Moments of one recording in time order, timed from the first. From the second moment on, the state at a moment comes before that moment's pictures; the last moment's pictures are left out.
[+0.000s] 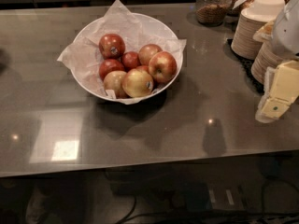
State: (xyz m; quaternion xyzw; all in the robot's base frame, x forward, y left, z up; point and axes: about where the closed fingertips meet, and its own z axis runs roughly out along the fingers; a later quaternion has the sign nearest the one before) arm 0.438 -0.217 0.976 -0.60 0.78 -0.03 0.16
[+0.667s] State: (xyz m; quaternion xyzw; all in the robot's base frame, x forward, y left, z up) arm 0.441 -0.201 0.973 -0.62 0.76 -0.03 0.17
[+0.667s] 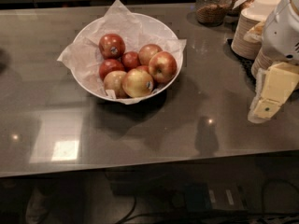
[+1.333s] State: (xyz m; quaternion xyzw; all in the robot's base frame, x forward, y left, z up) arm 0.462 -0.151 0.977 -0.66 0.71 0.01 0.25
